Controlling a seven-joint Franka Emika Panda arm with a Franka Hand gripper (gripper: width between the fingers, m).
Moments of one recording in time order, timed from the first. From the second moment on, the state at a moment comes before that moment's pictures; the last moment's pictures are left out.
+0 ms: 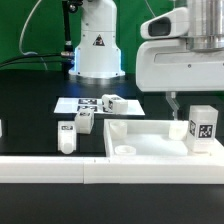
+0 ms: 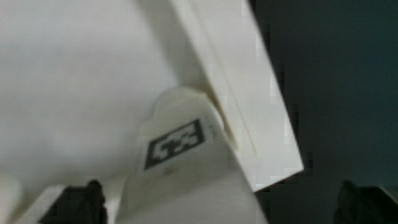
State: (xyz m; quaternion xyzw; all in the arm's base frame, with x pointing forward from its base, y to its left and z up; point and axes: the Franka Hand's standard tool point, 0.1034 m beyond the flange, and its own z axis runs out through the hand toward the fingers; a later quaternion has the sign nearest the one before) arm 0.644 0.115 0.081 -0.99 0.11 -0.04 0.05
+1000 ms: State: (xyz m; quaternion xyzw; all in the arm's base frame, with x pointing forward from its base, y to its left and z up) arm 0.642 0.110 0.079 -0.92 0.38 -0.03 0.05
